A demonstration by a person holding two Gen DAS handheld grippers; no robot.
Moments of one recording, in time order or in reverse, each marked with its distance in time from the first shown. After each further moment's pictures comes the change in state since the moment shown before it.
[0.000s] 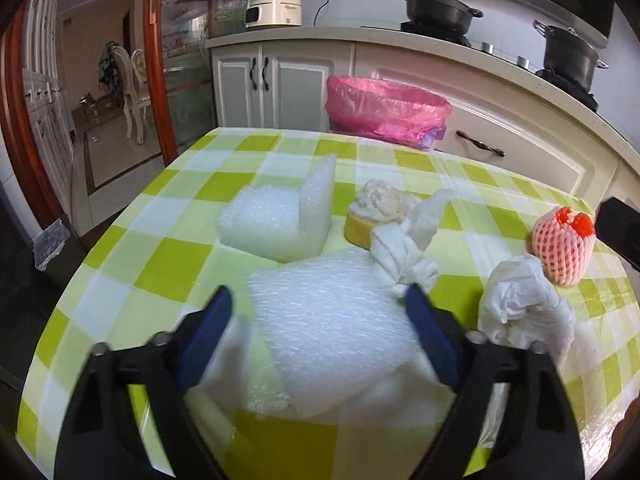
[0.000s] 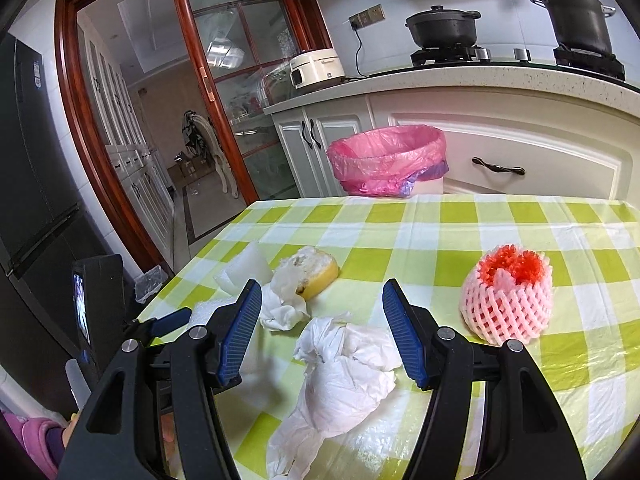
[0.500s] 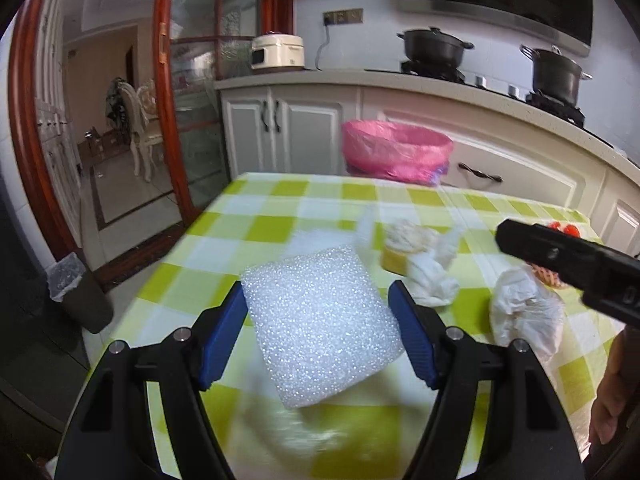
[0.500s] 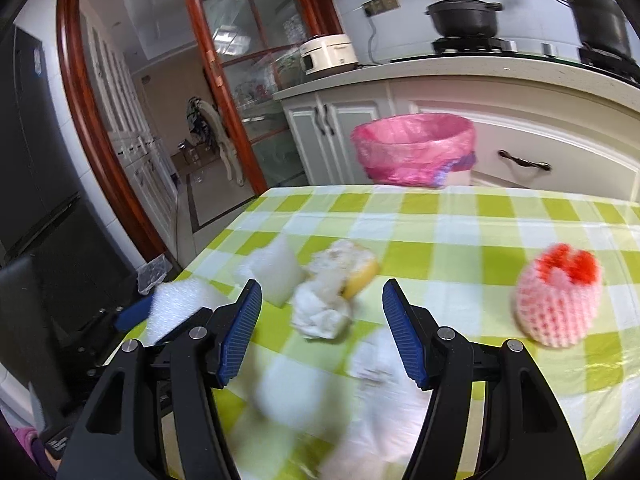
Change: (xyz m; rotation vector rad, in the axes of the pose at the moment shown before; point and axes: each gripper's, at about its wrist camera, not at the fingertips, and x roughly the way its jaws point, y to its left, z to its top) left arm -0.054 0.045 0.000 0.028 -0.142 0.031; right arm 0.043 0.053 0.002 -0.032 0.057 0.028
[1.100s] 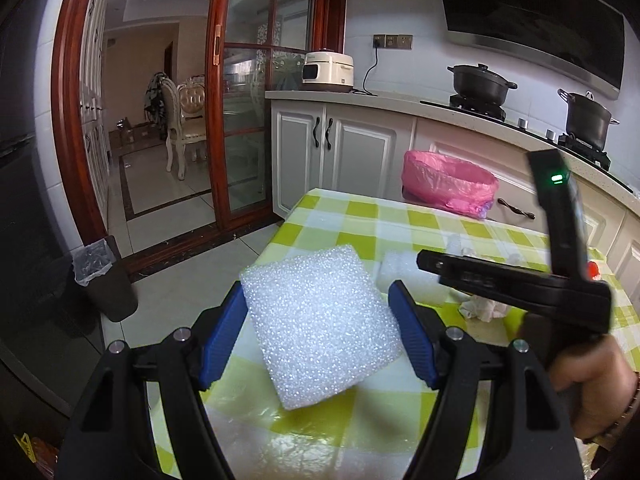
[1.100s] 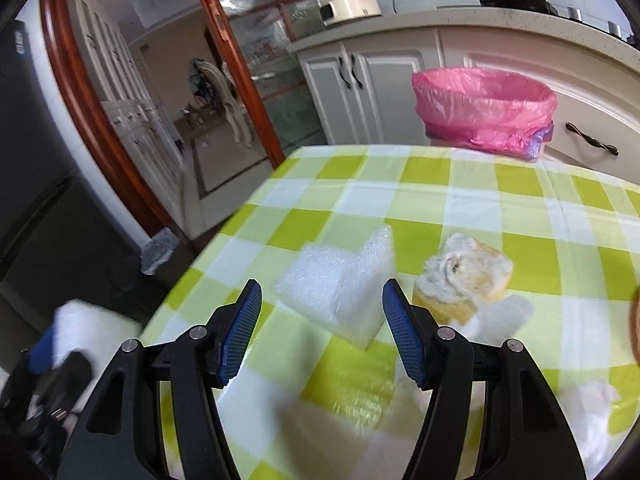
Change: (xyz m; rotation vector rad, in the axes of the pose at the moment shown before) left arm -0.042 0.079 -0.001 -0.106 -0.054 0.075; right arm 0.124 0.053 0.015 0.025 0.156 -0.024
